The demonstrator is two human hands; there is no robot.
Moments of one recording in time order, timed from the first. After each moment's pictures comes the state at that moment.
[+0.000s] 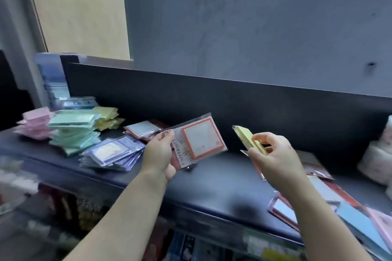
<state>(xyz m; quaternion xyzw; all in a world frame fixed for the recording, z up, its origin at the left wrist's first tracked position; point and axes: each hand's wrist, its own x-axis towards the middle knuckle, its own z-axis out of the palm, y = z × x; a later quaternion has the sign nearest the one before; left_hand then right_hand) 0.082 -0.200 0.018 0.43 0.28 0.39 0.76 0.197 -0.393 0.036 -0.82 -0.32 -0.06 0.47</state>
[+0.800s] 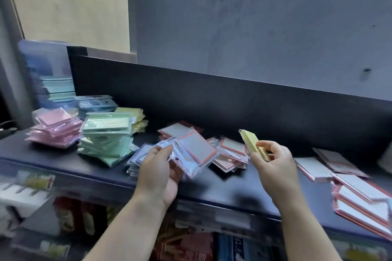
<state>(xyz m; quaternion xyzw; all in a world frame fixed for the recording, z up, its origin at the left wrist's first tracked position) -0.026 -0.085 0.002 0.35 0.22 0.34 0.84 0.100 -0.260 0.008 -0.80 -0.22 -0.10 0.54</state>
